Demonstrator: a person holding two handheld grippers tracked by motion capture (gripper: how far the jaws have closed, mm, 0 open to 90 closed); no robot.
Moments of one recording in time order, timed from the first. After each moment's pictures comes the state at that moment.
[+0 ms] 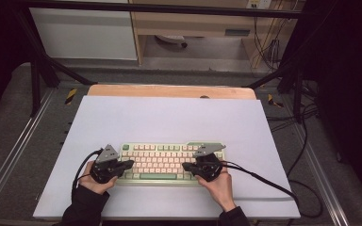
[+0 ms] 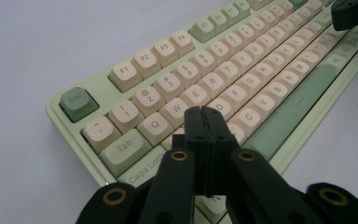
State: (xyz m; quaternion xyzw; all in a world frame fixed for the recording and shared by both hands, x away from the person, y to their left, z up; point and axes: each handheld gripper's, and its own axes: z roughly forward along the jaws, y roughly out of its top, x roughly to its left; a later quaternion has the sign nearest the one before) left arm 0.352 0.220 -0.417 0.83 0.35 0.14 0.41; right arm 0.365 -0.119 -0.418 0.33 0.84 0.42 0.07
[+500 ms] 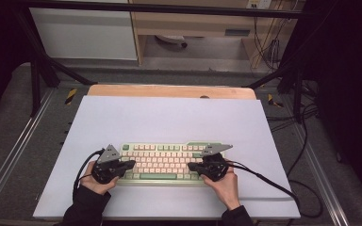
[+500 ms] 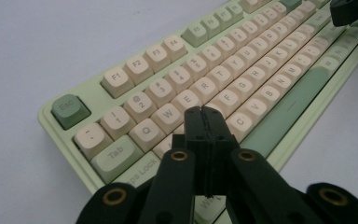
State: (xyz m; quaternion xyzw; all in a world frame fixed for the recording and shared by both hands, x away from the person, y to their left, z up) left arm 0.350 0.214 -0.415 0.83 0.34 0.14 0.41; right arm 0.365 -0.136 -0.418 0.34 0.84 0.42 0.06
